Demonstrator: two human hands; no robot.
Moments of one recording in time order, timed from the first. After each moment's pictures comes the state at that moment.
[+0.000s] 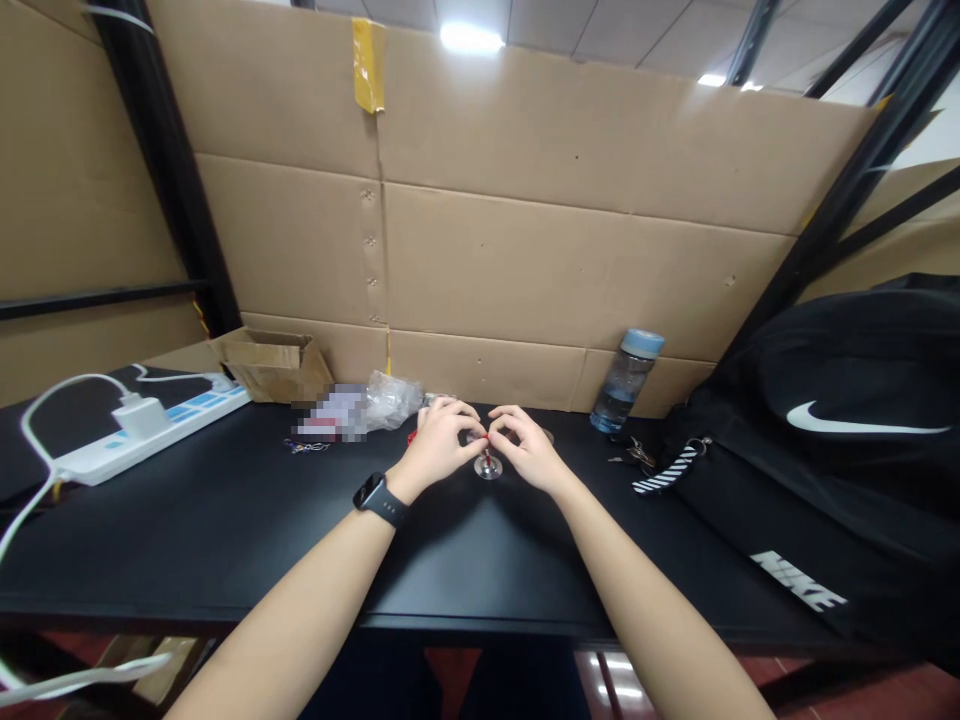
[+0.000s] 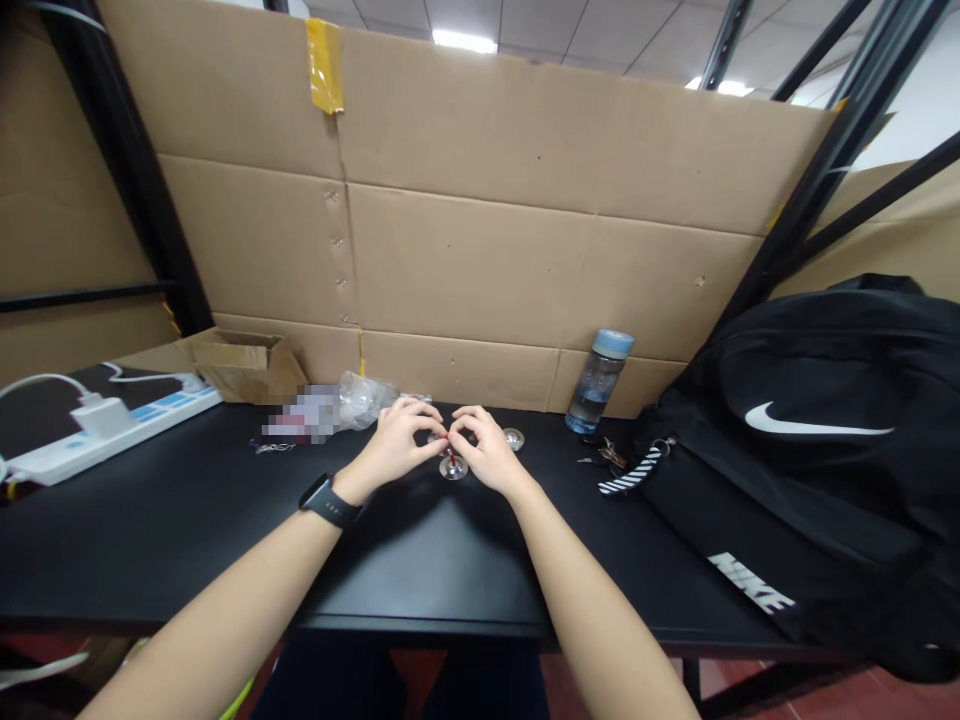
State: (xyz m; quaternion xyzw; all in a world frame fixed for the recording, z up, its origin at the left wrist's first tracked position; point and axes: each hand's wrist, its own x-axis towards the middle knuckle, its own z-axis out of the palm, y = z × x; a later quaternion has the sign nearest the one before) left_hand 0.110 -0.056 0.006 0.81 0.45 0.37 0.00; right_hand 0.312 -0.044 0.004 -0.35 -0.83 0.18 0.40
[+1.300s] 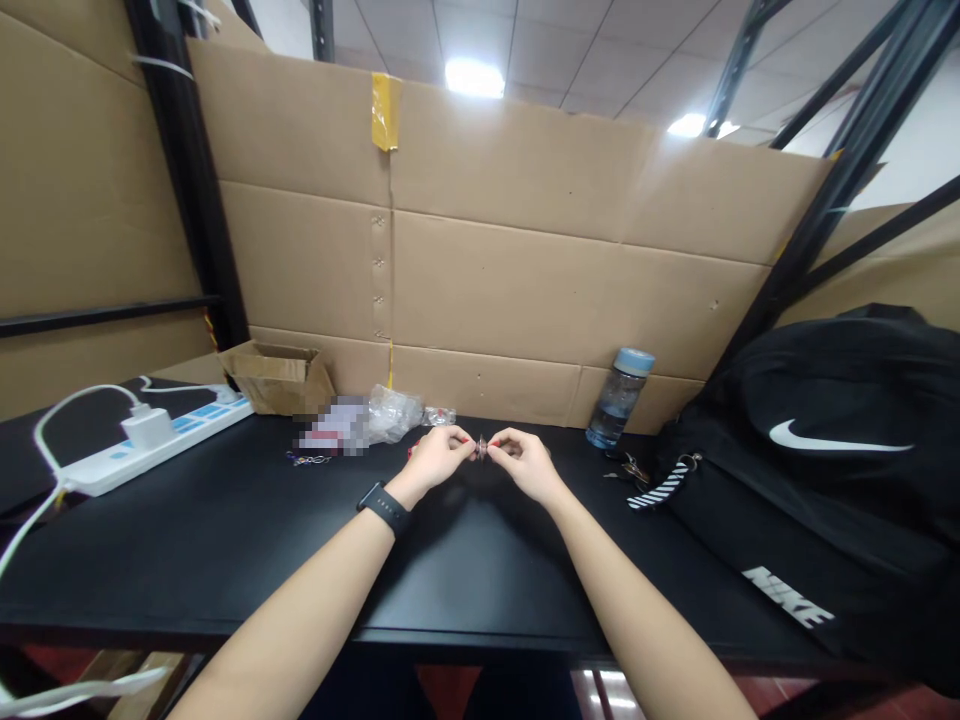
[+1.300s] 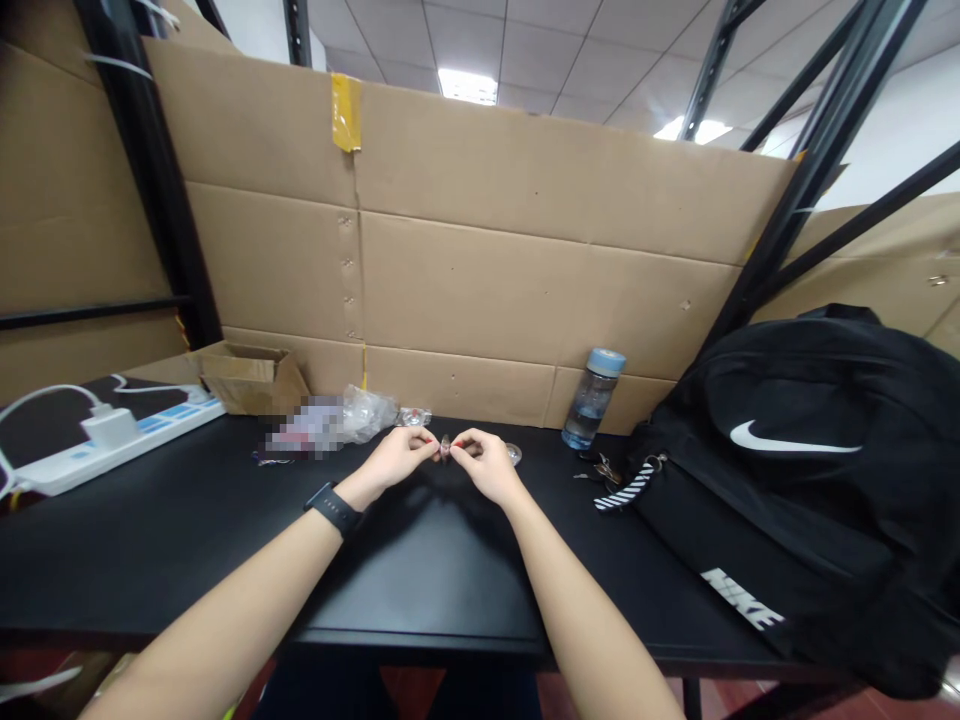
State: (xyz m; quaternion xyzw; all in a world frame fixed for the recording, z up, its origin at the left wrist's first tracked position) left_hand 0.109 -0.033 -0.013 0.69 0.50 0.42 0.31; right_hand 0.307 -0.035 -0.008 -0.38 -0.75 0.32 0.44
